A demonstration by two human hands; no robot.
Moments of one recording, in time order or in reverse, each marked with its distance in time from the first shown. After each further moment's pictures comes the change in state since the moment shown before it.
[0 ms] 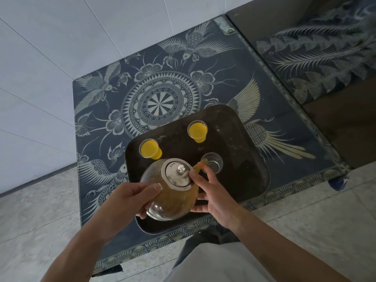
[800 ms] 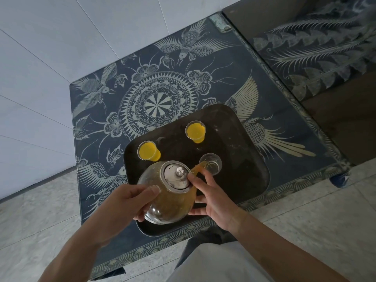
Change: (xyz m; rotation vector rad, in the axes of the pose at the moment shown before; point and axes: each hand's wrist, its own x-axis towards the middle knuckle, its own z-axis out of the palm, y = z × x) left_hand 0.002 0.009 -0.003 0.049 -0.034 -0.024; right_hand 0.005 0.005 -0.004 0.045 -0.038 0.024
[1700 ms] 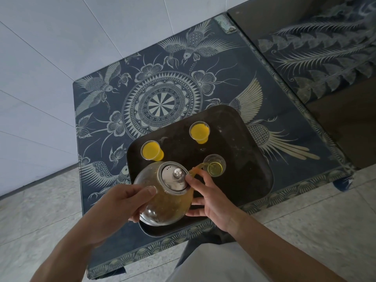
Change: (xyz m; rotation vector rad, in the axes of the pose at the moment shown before) left_hand -0.007 0.000 -0.018 0.035 0.015 -0.004; right_hand 0.004 -0.001 0.011 -0.010 -0.031 0.007
